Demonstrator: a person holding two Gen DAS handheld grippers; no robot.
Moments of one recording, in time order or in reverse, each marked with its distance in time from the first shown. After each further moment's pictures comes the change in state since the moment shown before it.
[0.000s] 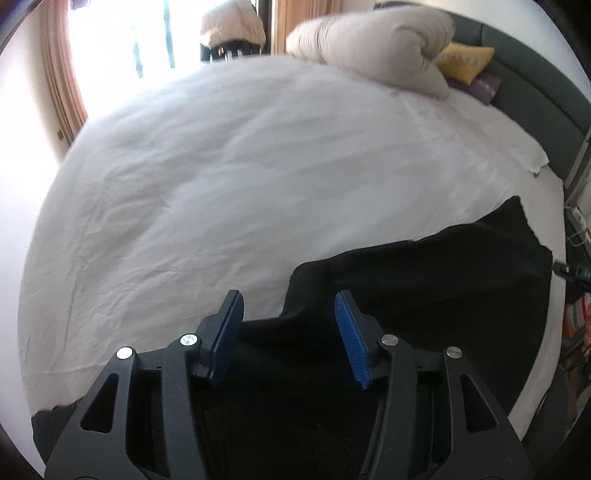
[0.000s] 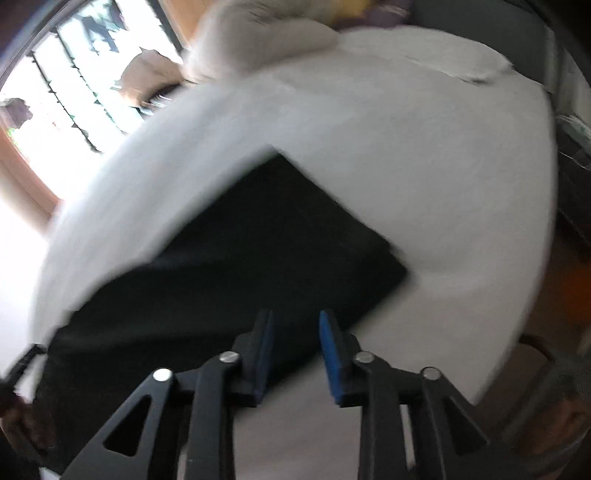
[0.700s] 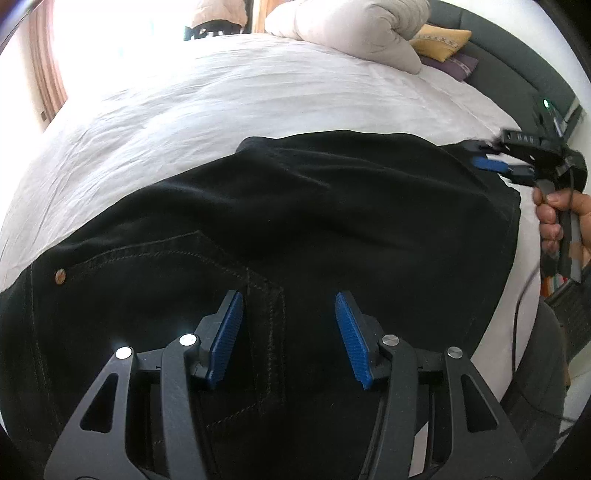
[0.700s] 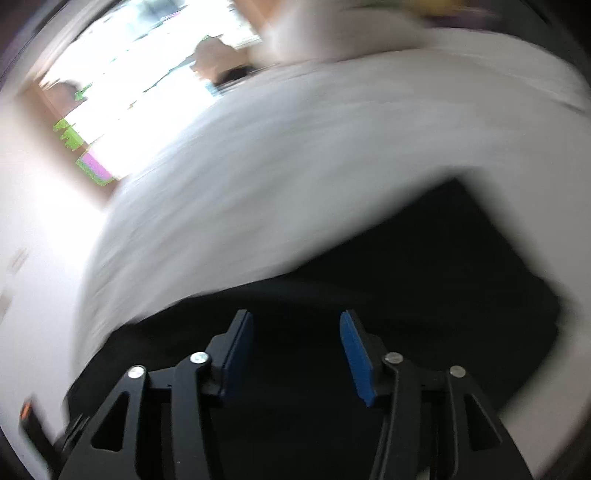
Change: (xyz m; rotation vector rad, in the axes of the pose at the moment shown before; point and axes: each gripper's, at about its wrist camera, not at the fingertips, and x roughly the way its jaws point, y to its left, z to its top) left arm -0.020 -0.042 -0.096 -0.009 0.093 -0.087; right arm 0.053 0.111 0.014 -0.167 0.096 0.305
